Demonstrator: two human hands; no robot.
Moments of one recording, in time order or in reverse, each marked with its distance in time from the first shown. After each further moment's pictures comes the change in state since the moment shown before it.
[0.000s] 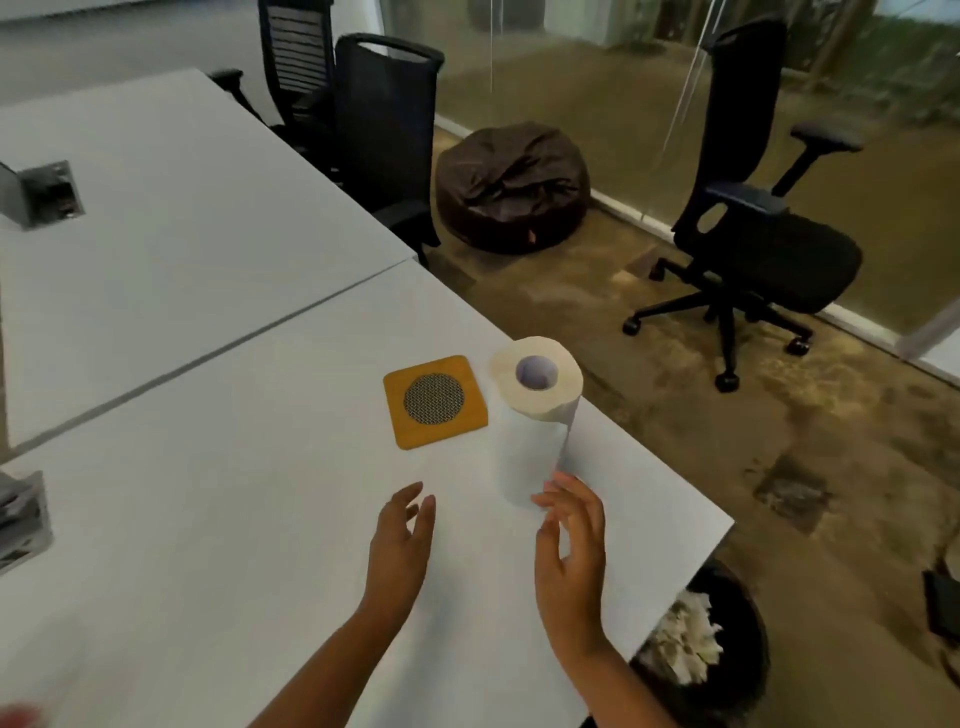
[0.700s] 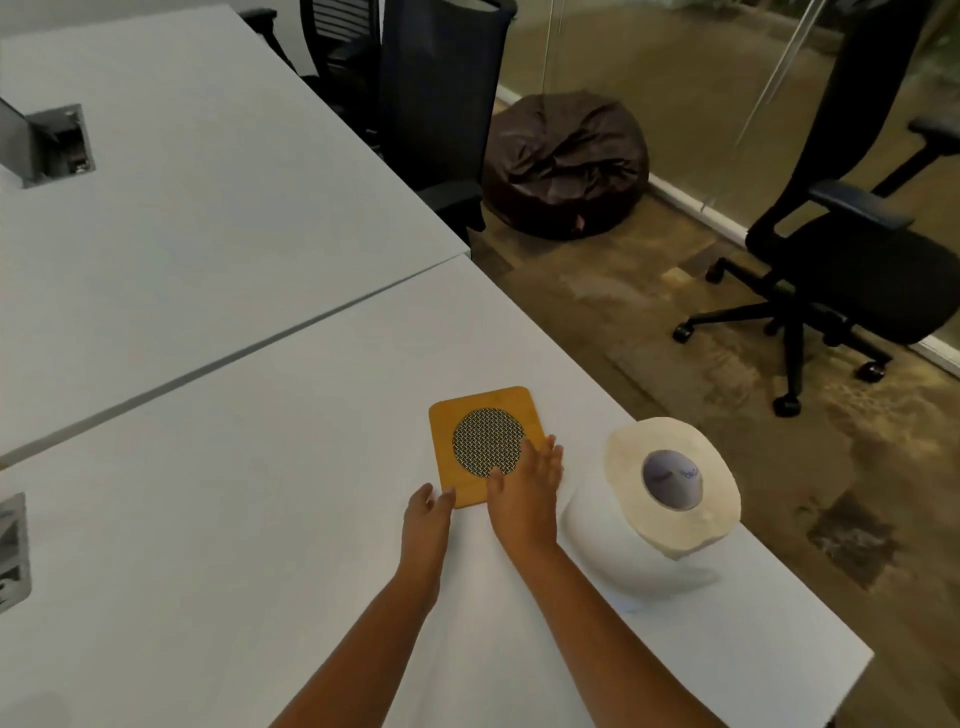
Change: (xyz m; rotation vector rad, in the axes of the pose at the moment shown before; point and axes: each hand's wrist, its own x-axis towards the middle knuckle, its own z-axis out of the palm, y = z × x) left_hand 0.155 -0.021 -0.006 -0.345 0.010 -0.388; right_hand 0.108 0.069 0.200 -0.640 -0.544 0.317
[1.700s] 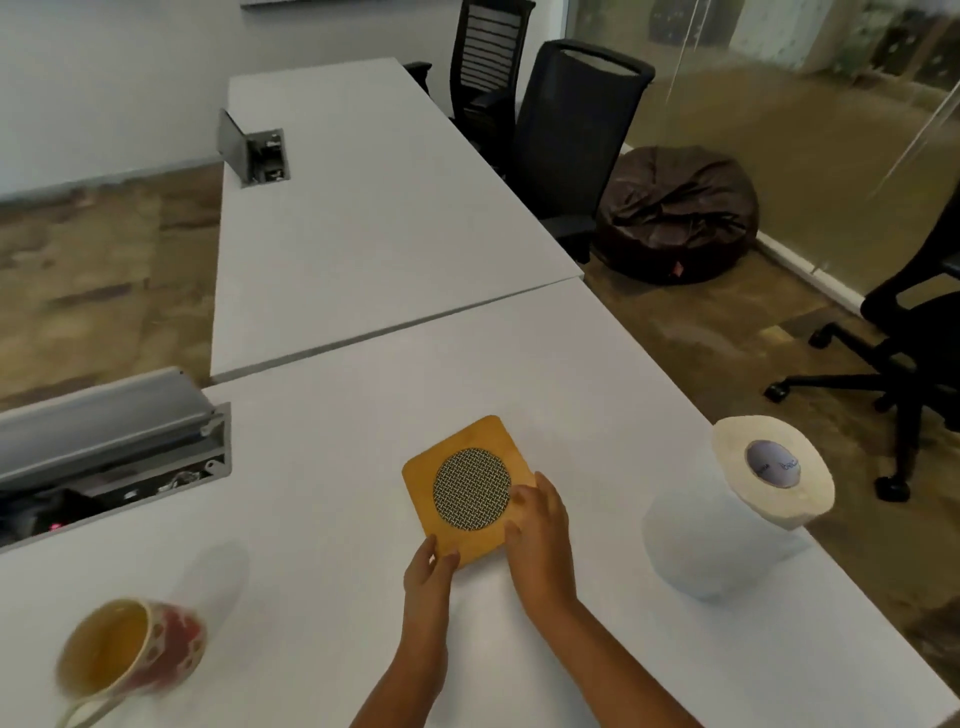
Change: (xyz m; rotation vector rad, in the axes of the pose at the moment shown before) left_hand -0.104 -0.063 -0.104 -0.310 0.154 0.060; right_hand -0.130 -0.046 0.015 0.147 -0.103 -0.329
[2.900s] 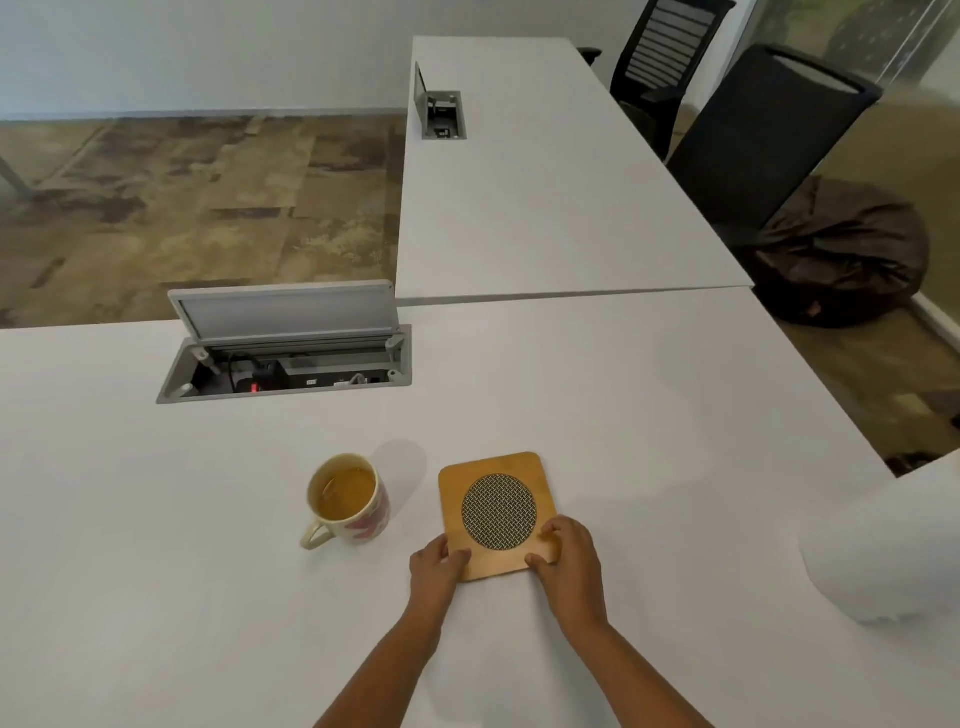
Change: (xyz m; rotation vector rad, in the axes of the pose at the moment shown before) left_hand -0.017 -0.037 -0.197 0.066 0.183 -0.163; right_hand -0.102 -0.049 0.125 0.056 -0.221 -0.035
